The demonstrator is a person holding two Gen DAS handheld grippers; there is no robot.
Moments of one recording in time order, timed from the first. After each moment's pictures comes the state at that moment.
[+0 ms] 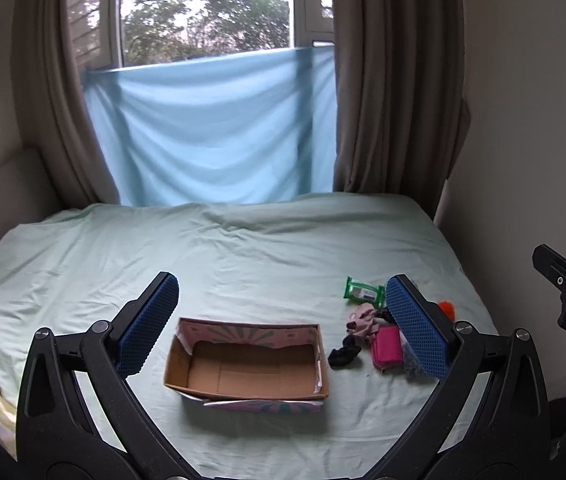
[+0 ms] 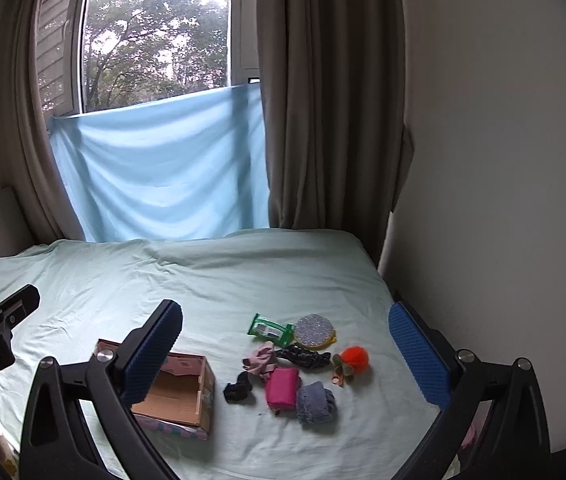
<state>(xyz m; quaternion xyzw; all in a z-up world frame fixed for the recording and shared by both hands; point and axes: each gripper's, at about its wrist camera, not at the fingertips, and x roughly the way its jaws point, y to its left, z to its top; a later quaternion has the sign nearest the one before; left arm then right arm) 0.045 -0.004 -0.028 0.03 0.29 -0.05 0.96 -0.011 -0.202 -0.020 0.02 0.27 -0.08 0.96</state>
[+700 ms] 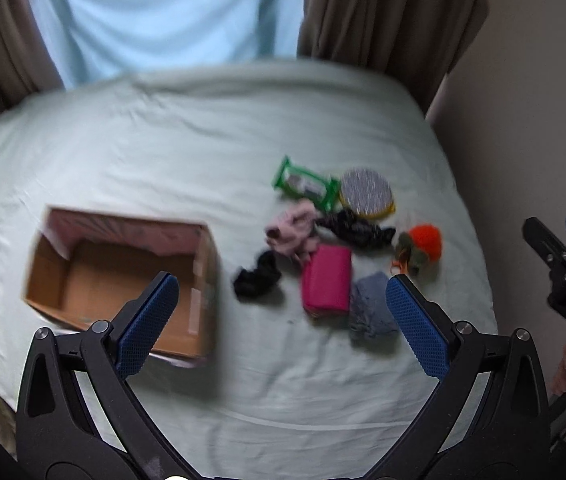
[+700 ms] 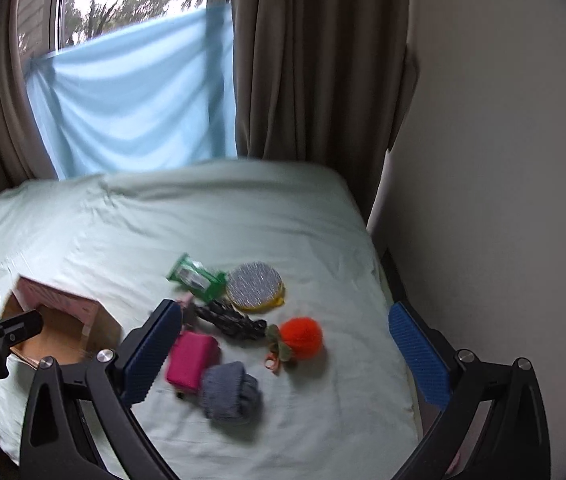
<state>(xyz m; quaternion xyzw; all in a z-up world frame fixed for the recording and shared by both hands) 0.157 -0.152 -0.246 -0.02 0.49 -0.06 0.87 0.091 -0.354 -0.193 -0.01 0.36 -0.06 0.93</state>
